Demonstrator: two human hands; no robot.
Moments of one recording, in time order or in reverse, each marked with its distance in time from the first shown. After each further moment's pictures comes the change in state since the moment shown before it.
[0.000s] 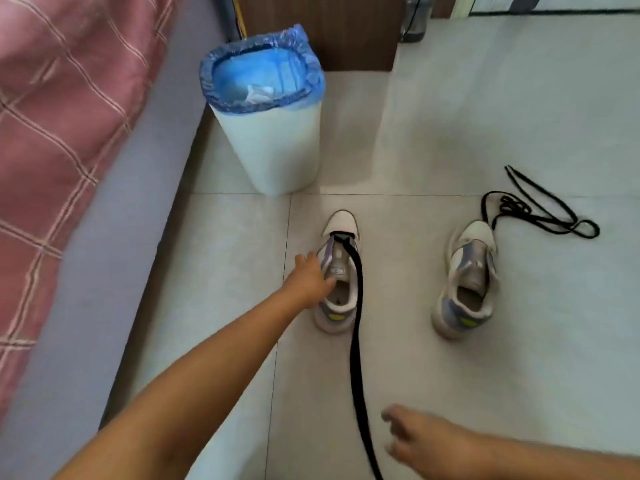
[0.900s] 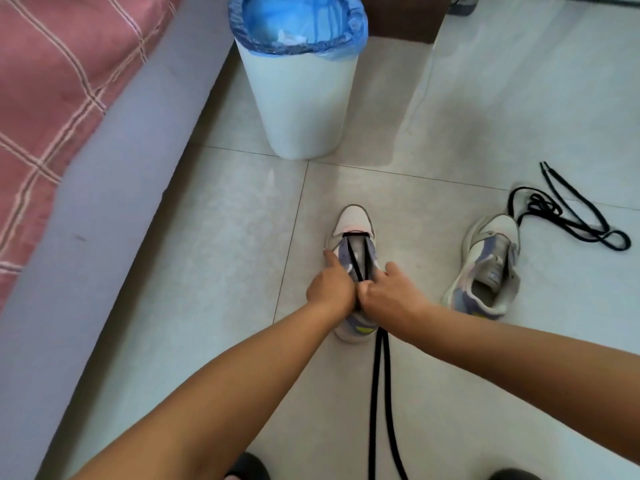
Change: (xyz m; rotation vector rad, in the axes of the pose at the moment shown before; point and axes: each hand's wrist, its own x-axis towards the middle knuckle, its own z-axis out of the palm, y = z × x) left_hand -0.024 0.011 0.062 -0.174 0.125 -0.195; right_hand 0.109 -0.010 -0.044 -1.284 0.483 -0.476
